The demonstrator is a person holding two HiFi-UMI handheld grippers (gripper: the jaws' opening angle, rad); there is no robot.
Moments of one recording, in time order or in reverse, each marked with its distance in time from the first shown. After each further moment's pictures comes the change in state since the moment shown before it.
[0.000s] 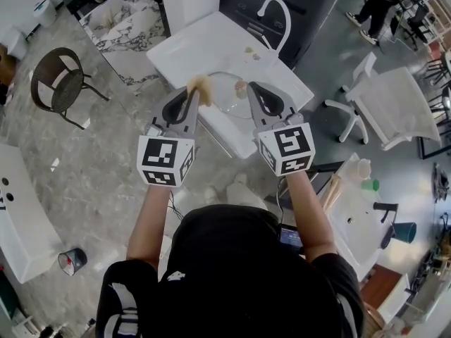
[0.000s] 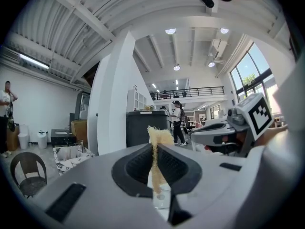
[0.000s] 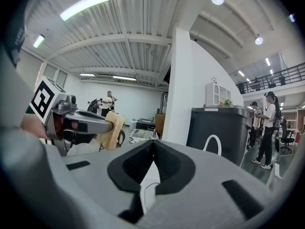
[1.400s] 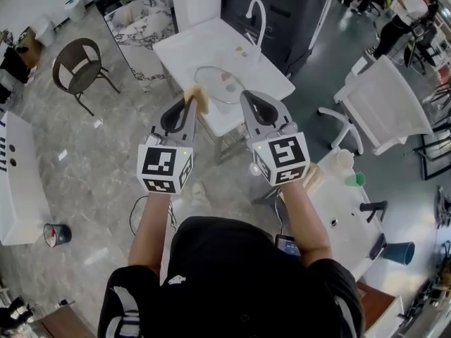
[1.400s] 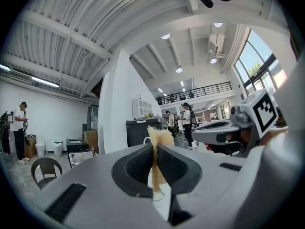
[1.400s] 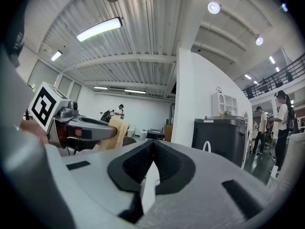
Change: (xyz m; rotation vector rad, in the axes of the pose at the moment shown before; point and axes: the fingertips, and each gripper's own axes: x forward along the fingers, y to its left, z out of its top) left arm -0.117 -0.201 0.027 0.059 -0.059 0.157; right arm -0.225 0.005 0.003 -0.004 -0.146 0.124
